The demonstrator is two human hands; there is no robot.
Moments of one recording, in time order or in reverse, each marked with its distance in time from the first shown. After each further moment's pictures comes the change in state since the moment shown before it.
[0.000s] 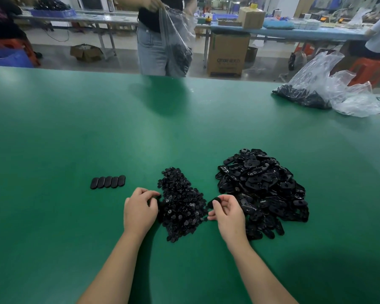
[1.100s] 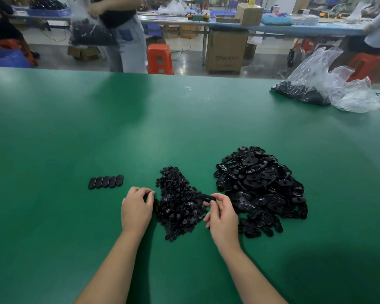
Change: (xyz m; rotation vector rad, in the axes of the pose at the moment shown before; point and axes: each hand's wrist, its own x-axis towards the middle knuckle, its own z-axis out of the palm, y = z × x) left_hand 0.004 0.004 -0.002 -0.035 0.085 -0.024; right_hand -0.013 0.009 0.013 -0.072 0.017 -0.124
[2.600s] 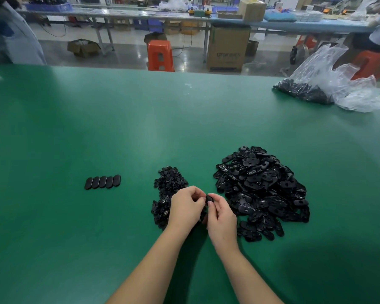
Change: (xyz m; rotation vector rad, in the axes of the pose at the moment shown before) left_hand -0.037 0.122 0.031 -0.257 -0.369 -0.035; right_hand 0.008 0.001 0.002 -0.182 0.049 -0.036
